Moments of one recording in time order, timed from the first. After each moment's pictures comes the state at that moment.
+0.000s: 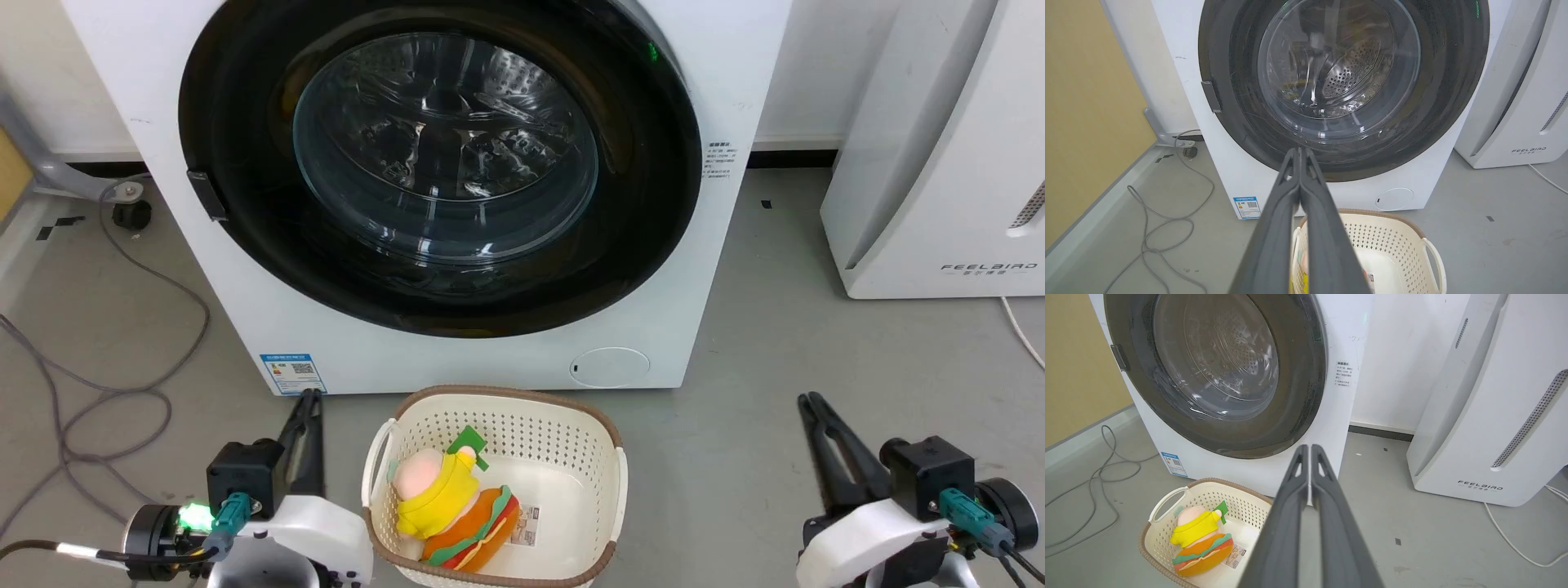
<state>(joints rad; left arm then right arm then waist) -0.02 0.05 0.00 0.00 0.00 0.01 0.00 -0.01 -0.05 0.00 0.00 0.01 0.13 0.00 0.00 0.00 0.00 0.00</state>
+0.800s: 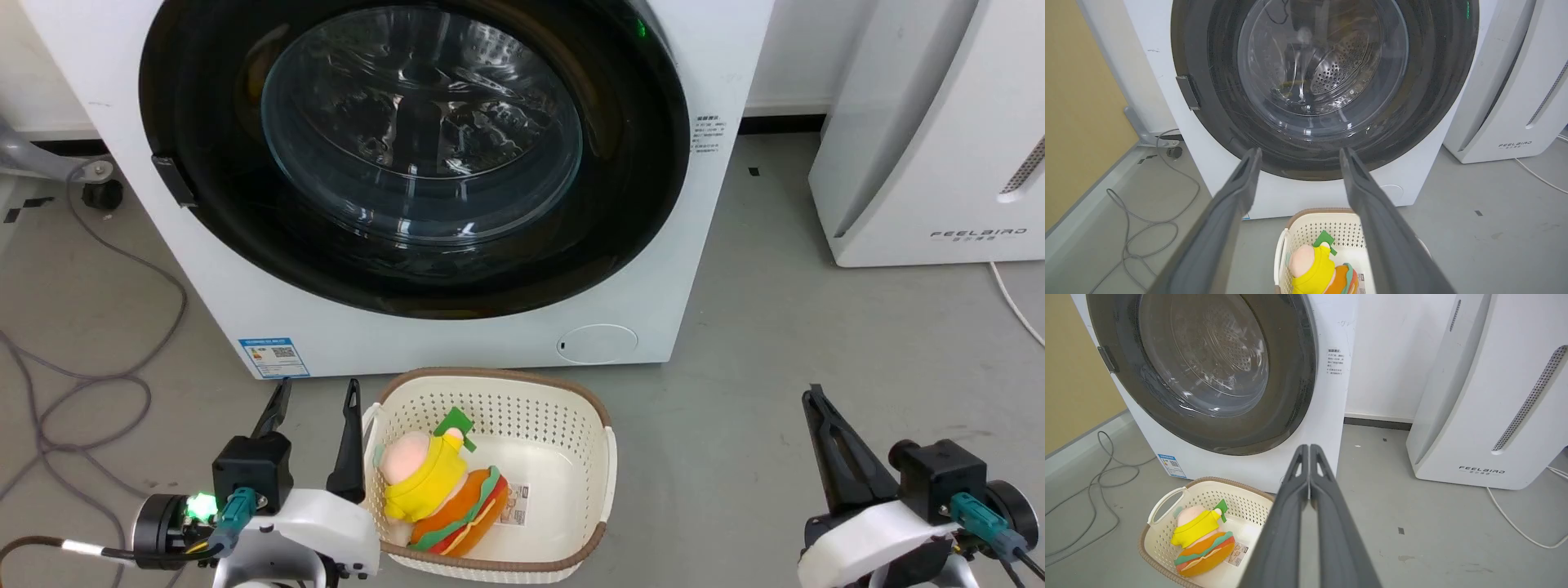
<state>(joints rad) -0.04 0.05 -0.02 0.03 -0.01 0.01 -0.04 -0.01 -0.05 0.00 0.02 0.04 0.13 -0.04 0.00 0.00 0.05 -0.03</state>
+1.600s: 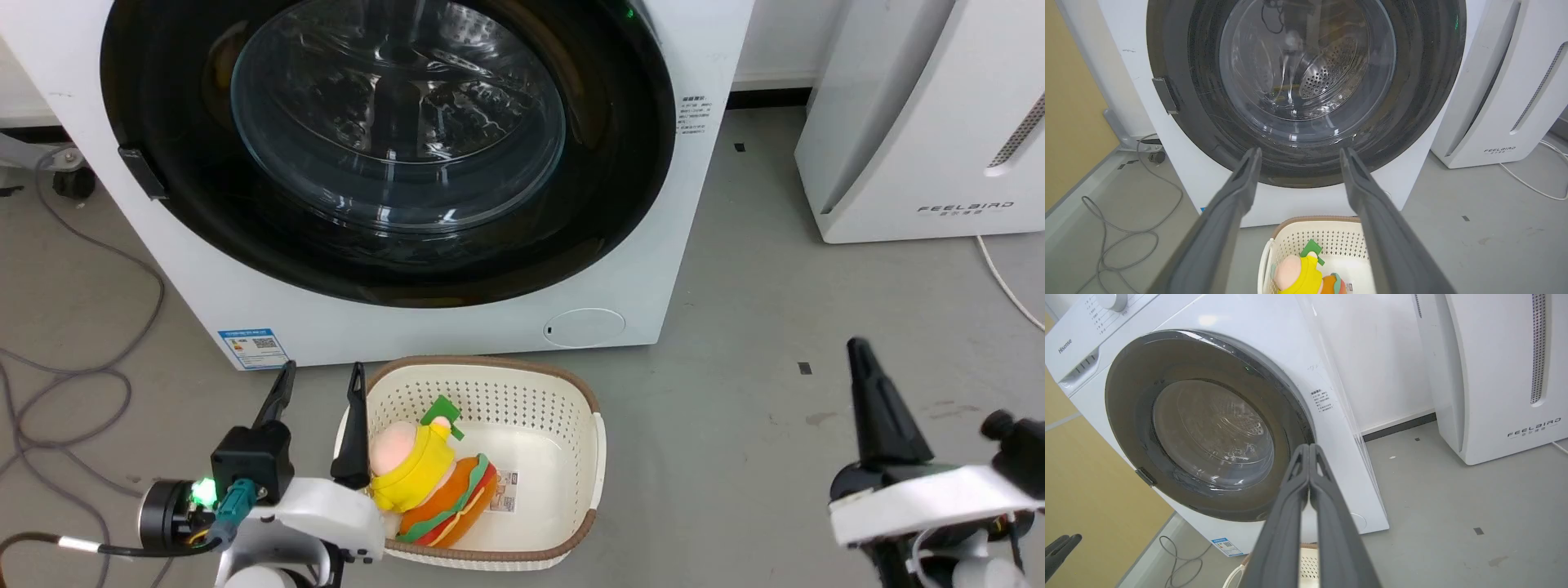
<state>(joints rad) -0.08 0.05 -0.03 0.06 -0.04 0.00 -0.09 -0.06 -0.05 -0.02 0.01 0.48 0.13 -0.09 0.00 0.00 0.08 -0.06</state>
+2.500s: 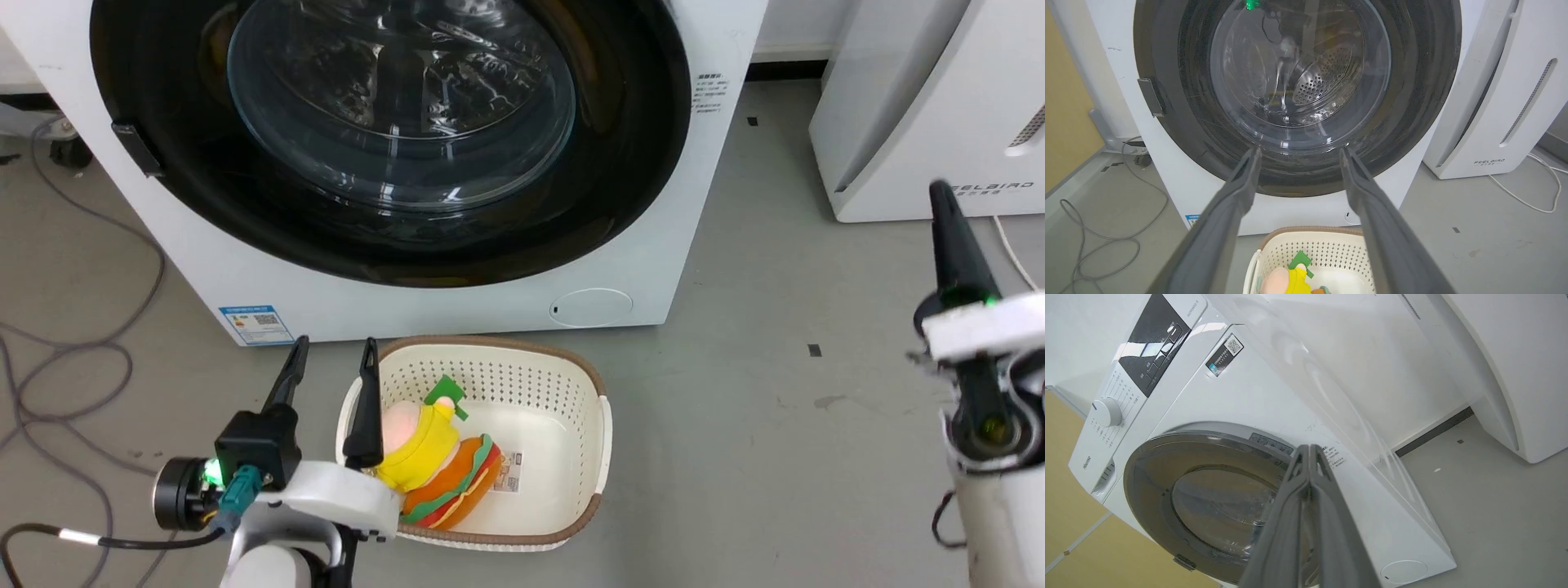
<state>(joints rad) -0.12 0.05 -0.06 0.09 -0.08 0.01 -0.14 -0.45 -0.18 -0.06 0.29 0.92 0.13 -0.03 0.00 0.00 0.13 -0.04</state>
